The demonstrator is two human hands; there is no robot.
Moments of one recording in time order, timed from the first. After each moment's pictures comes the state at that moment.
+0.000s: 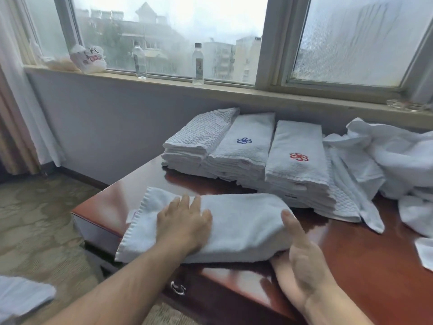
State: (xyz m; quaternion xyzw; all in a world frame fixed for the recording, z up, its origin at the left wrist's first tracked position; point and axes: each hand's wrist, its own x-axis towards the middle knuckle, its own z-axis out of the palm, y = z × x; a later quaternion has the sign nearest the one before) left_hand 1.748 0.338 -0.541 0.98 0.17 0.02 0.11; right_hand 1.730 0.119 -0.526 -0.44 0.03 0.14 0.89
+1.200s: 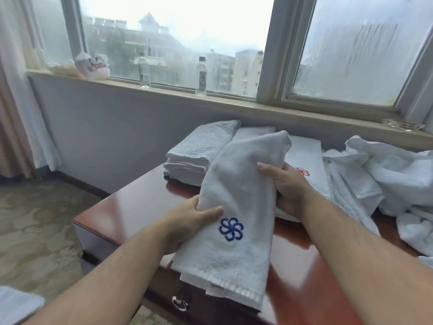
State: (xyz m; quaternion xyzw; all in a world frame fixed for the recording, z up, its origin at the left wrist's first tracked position) left_hand 1.744 0.365 -0.503 0.67 0.01 -0.09 0.73; right_hand 1.859 0.145 -0.444 -0.58 -0.13 0.13 0.79
